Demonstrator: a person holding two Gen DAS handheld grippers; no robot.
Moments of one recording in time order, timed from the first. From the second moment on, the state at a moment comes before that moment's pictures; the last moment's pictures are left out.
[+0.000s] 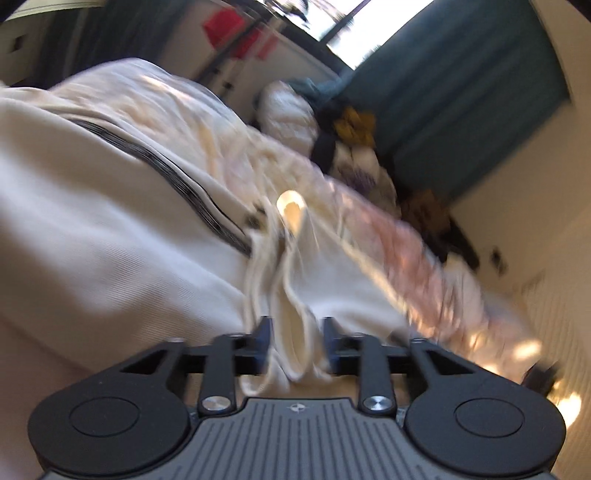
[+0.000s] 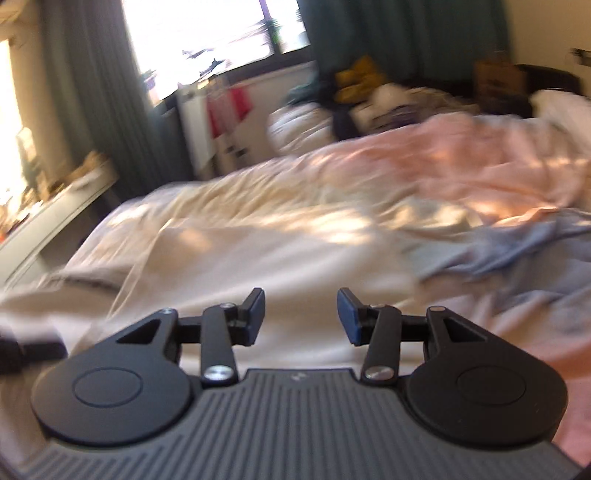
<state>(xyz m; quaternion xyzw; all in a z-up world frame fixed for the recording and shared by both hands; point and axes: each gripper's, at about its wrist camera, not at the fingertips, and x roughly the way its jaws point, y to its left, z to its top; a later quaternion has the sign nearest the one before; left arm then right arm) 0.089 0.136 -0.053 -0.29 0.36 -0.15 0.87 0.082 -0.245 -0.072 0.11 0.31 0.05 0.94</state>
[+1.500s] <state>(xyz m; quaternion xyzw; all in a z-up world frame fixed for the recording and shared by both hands) 0.090 0.186 0.057 -0.20 0.09 0.08 0.97 0.071 -0.202 -0.066 0.13 0.35 0.12 0.92</state>
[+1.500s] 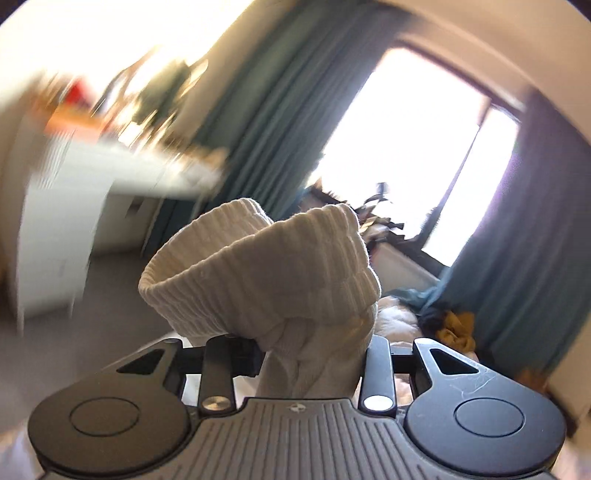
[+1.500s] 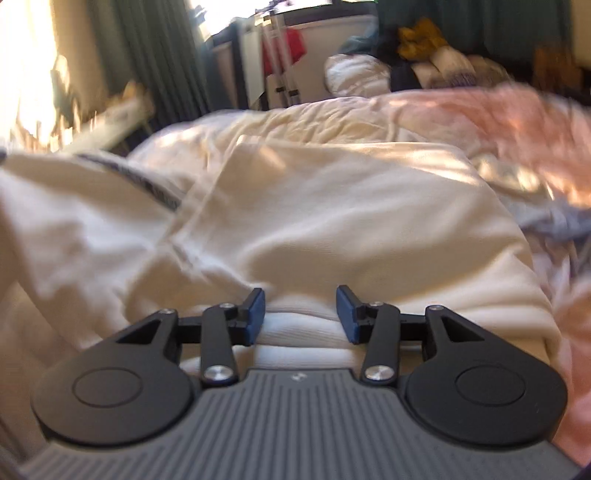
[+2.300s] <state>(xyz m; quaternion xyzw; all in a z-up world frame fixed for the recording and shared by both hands) 0.155 -0.247 -0.066 0.23 0.18 -0.19 0.94 0.054 -0.443 -0.061 0.49 0.25 0.05 0.83</state>
